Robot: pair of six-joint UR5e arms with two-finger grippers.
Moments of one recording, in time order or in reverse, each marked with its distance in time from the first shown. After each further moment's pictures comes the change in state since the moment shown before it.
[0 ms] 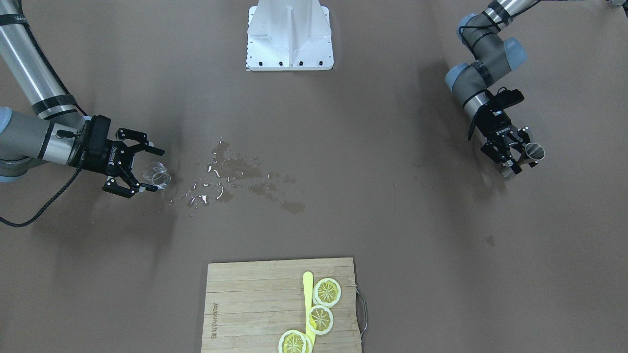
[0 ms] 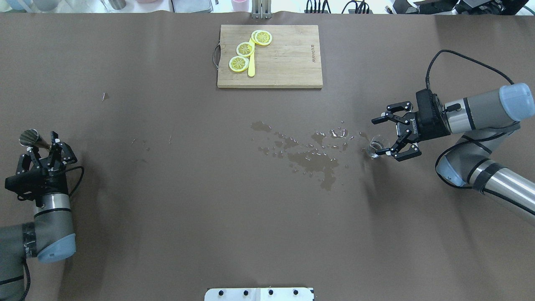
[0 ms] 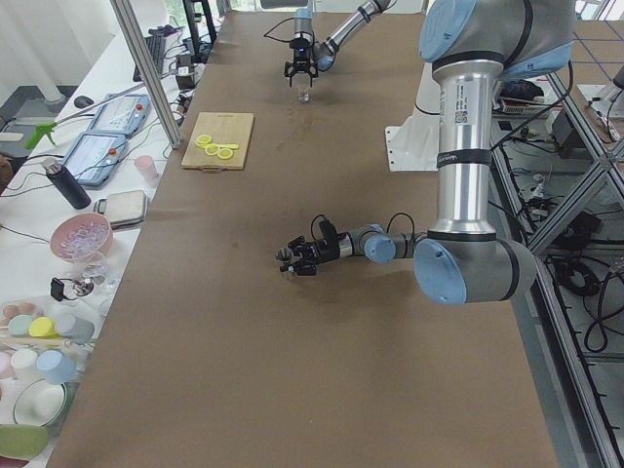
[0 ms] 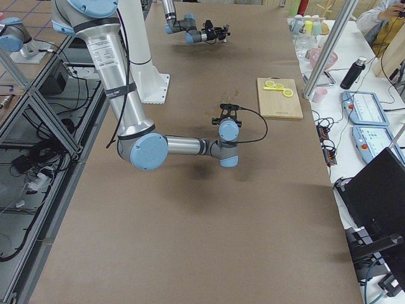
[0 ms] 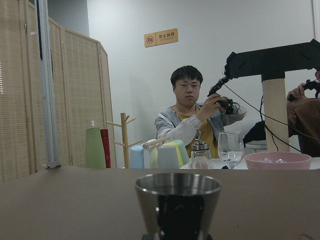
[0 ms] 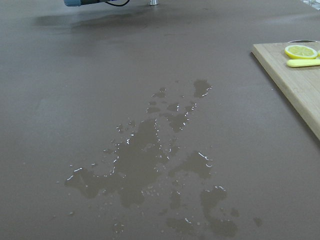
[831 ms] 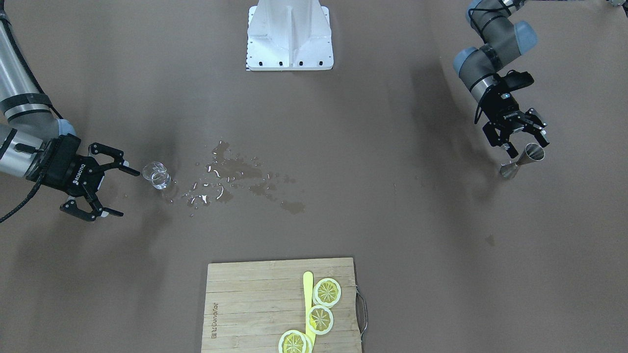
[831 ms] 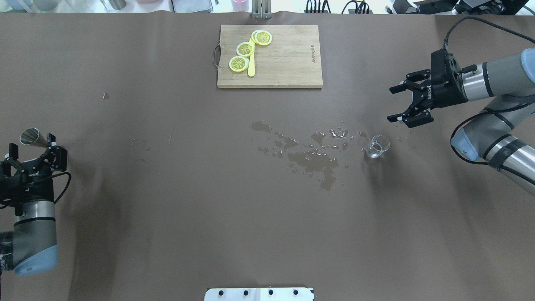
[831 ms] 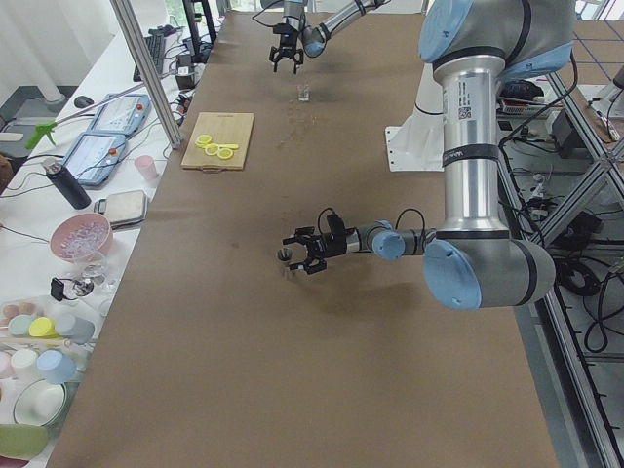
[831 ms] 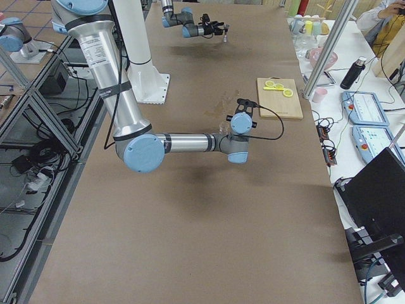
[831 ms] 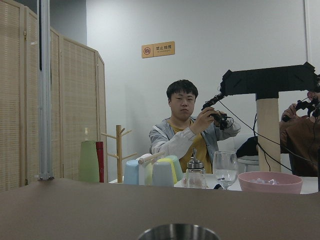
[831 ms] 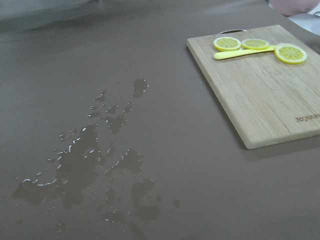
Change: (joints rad) left arm 0.052 0.125 -0.179 0.042 0.042 -0.028; right arm 0.118 0.002 0.081 -0.307 -0.003 0.013
